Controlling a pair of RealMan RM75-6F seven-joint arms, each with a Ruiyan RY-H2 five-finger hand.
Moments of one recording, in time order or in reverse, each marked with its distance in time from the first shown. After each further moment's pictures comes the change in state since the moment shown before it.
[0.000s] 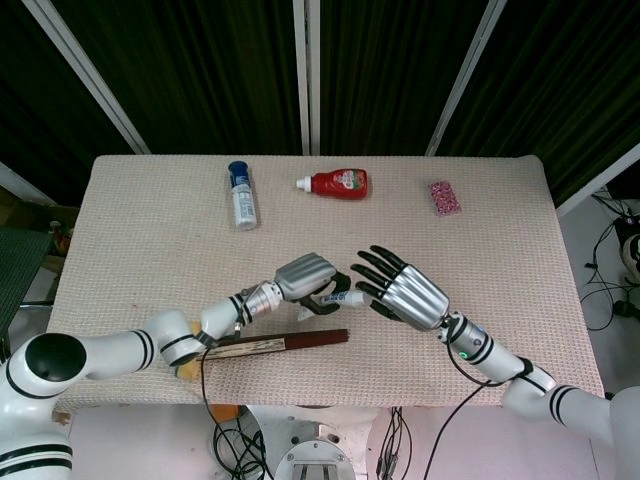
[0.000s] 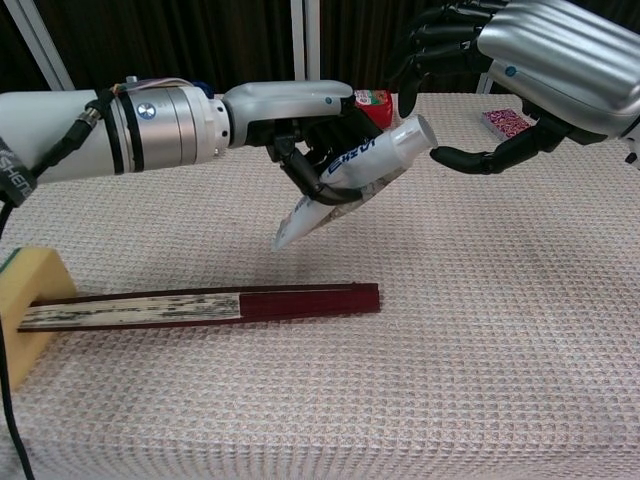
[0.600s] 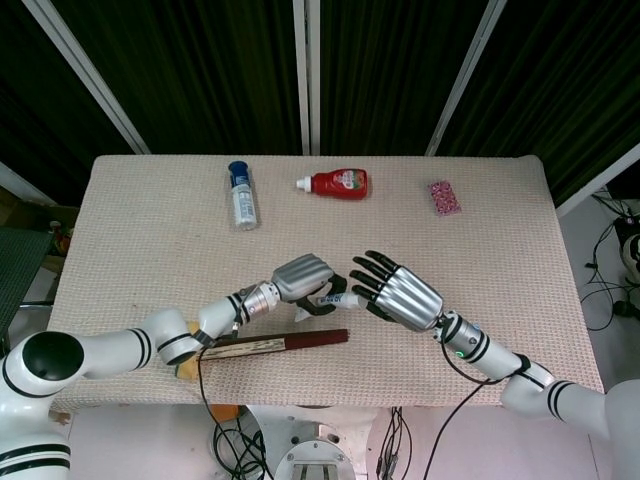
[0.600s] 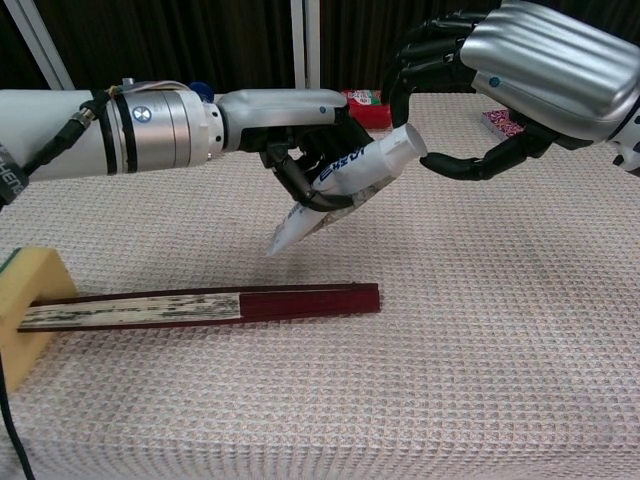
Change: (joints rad) left arm -0.008 0.017 0.019 -0.008 -0.010 -0.036 0.044; right arm 0.036 0.007 -0.031 0.000 0.008 -0.015 -0.022
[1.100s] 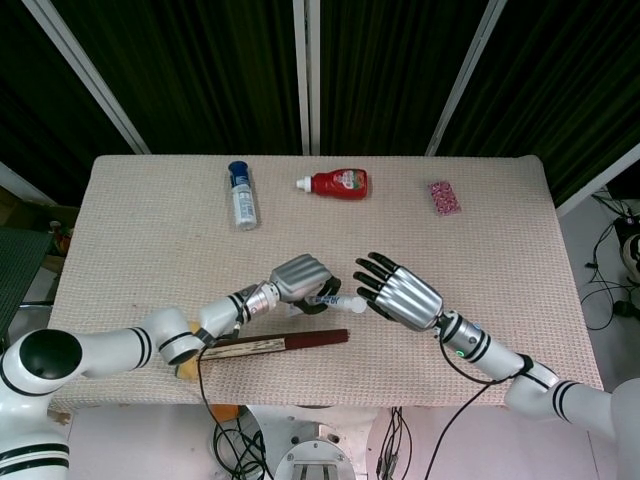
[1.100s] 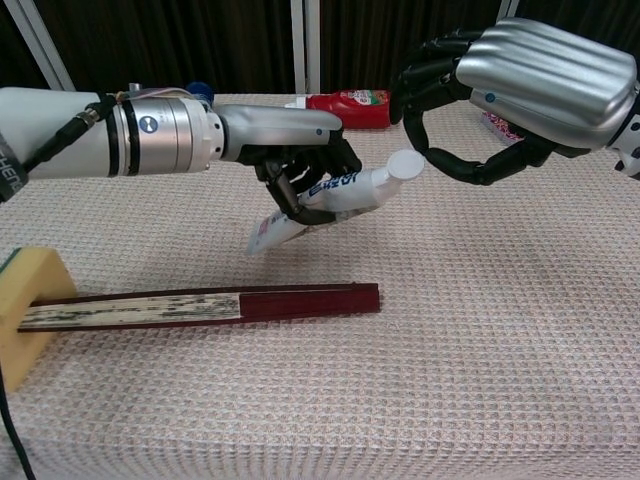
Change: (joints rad) left arm -0.015 0.016 -0.013 -0.036 -0.073 -0.095 0.187; right arm 0.013 0.032 -0.024 -0.046 0.026 -0.058 -0.039
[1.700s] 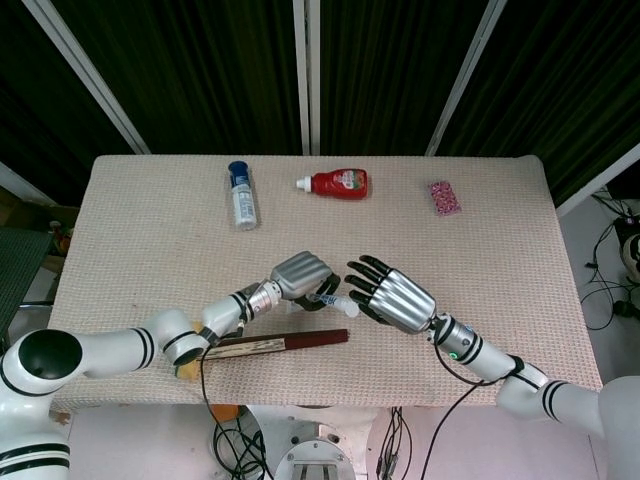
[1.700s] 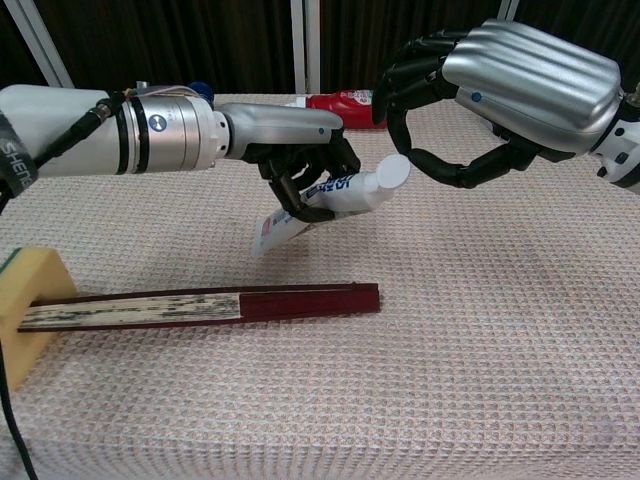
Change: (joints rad) left arm 0.002 -0.005 -0.032 -0.016 -0.077 -0.046 0.100; right arm 0.009 -0.048 -0.002 0.026 -0.002 0.039 0.040
